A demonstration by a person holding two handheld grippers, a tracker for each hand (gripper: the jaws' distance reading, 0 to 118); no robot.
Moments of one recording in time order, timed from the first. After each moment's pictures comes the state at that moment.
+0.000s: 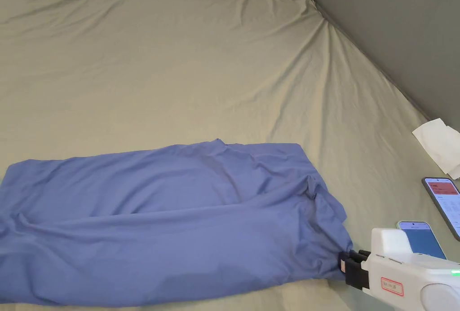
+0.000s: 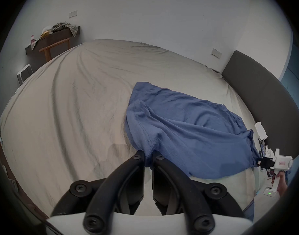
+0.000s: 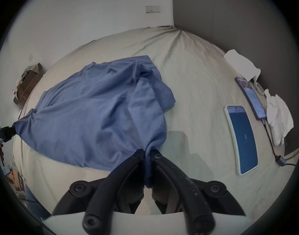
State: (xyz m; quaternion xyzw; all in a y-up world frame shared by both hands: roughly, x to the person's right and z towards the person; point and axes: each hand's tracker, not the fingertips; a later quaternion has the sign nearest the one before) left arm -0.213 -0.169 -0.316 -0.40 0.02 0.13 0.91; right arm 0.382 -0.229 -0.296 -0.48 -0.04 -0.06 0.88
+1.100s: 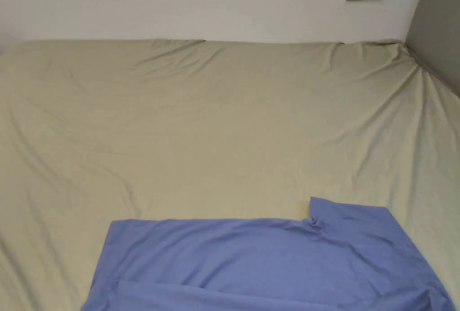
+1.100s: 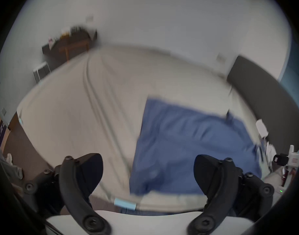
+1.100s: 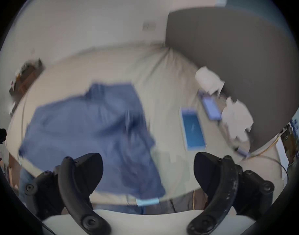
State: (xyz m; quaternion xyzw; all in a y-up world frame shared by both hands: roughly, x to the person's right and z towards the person) left arm -0.250 -0.111 -0.177 -0.31 0.08 0.12 0.94; right arm 0.380 -0.115 -0.168 -0.36 -0.09 -0.01 0.93
